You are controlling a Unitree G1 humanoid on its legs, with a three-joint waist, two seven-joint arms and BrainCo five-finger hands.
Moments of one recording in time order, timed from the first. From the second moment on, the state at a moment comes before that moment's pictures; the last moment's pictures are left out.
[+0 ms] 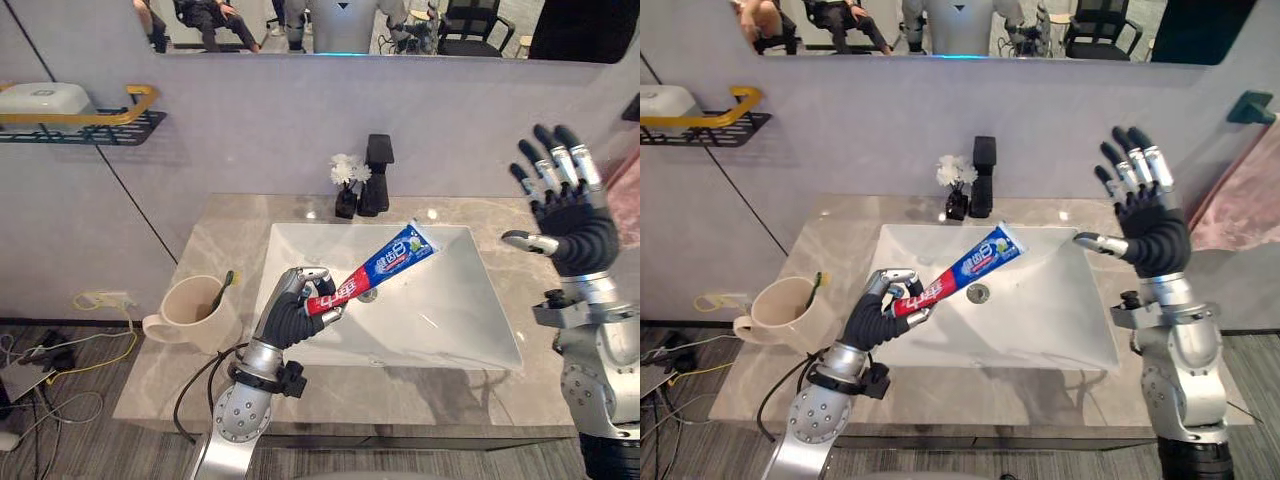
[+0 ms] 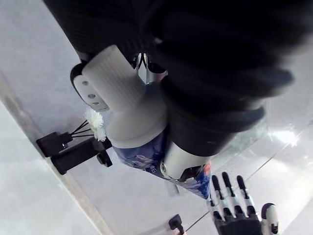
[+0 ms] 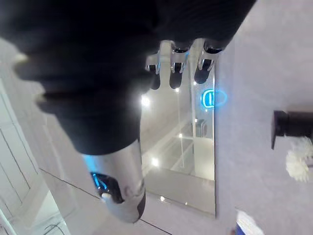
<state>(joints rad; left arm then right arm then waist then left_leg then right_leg) 0.25 0.12 -0.28 -0.48 0.42 -0.20 0.02 -0.01 -0.41 -0.10 -0.37 0.64 -0.18 0.20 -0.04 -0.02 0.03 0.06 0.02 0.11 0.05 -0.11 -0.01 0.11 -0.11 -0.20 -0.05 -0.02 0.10</state>
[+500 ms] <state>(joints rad) 0.22 0.12 -0.28 -0.48 0.42 -0.20 0.07 0.01 -0.20 0.10 -0.28 0.71 -0.14 0.22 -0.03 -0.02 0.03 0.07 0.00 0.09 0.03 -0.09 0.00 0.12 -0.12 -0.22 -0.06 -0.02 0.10</state>
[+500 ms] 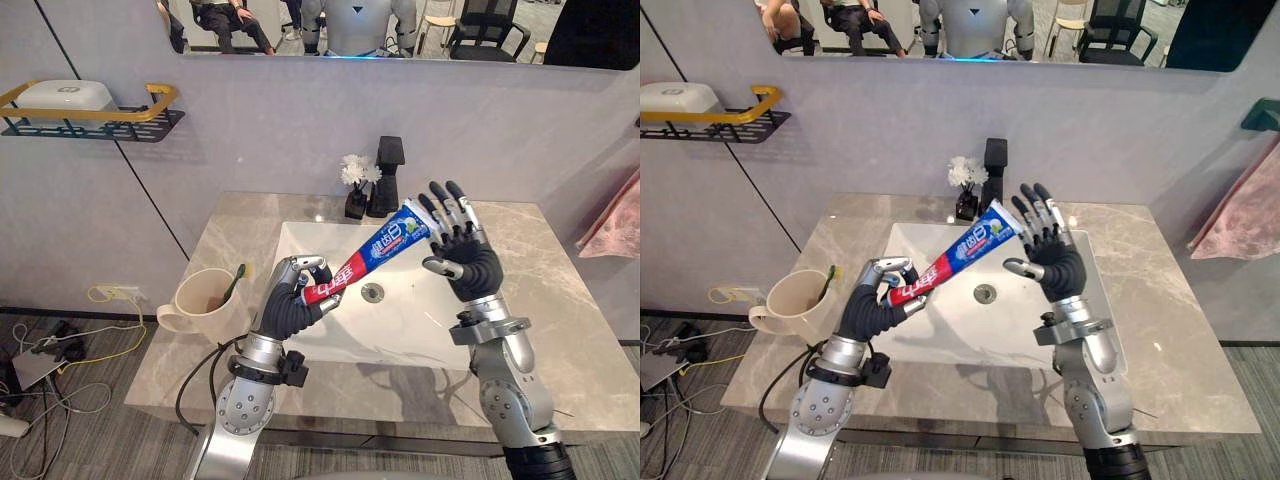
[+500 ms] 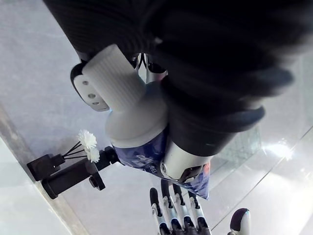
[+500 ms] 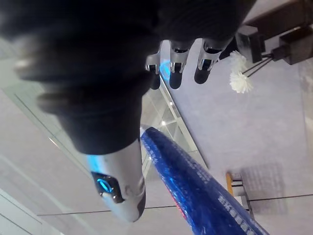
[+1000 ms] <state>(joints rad) 0.17 0.12 -0.38 -0.48 0.42 -0.20 0.09 0.05 -0.12 0.22 -0.25 0.80 -0.14 0.23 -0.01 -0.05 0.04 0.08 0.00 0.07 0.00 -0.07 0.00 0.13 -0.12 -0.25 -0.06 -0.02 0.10</state>
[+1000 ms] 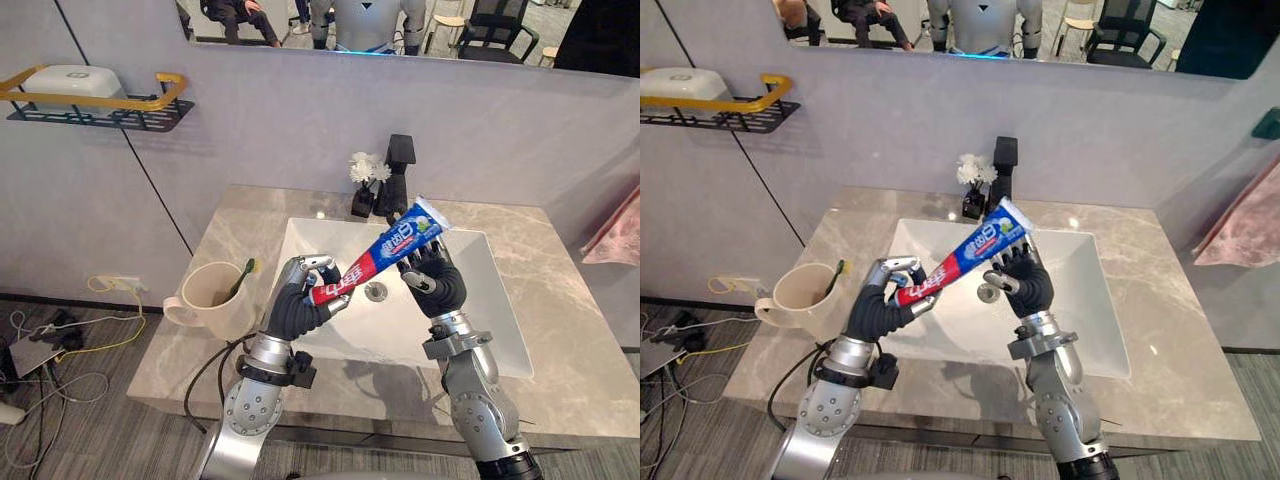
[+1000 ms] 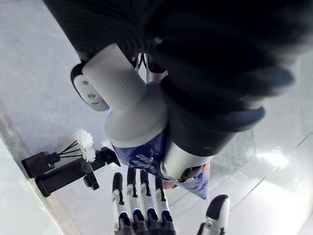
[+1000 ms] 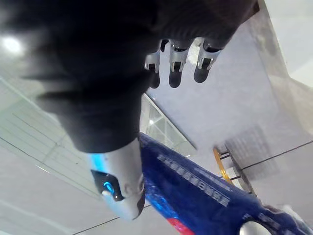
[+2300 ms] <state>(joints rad) 0.14 0.12 -0.45 -0.32 0.38 -0.22 0.11 -0.03 -0.10 0.33 -0.25 0.84 -0.14 0.22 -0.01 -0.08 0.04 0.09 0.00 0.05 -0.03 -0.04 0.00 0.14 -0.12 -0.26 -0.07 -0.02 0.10</state>
